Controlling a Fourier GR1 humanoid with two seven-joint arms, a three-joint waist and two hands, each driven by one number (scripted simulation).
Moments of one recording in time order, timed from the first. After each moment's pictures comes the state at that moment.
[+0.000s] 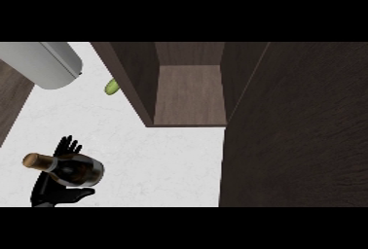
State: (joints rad) left arm -0.20 0.27 0.34 -0.50 0.08 -0.46 -0.74; right arm 0.09 -0.05 0.01 -2.41 -0.17 0.21 0.41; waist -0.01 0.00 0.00
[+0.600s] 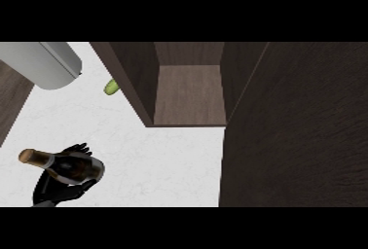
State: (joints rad) left arm -0.26 0.30 0.33 -0.37 0.09 -0.50 -0.79; right arm 0.08 -0.04 0.03 -2.40 -0.15 0.20 0.41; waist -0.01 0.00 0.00
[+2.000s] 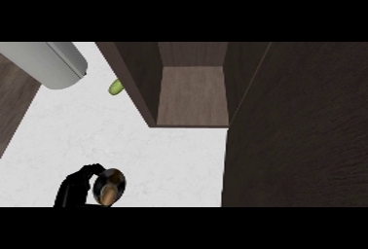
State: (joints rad) left arm -0.07 0.14 0.23 -0.65 0.13 -0.40 -0.89; right arm 0.10 -0.04 -0.01 -2.36 -0.16 0.22 0.36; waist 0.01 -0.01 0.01
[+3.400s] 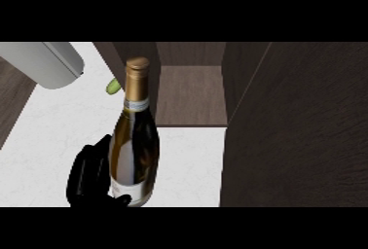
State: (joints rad) left arm 0.11 0.00 -0.19 -1.72 0.38 -0.03 -0.24; right arm 0.09 -0.04 -0.01 -2.34 -0.17 0.22 0.37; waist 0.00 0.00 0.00
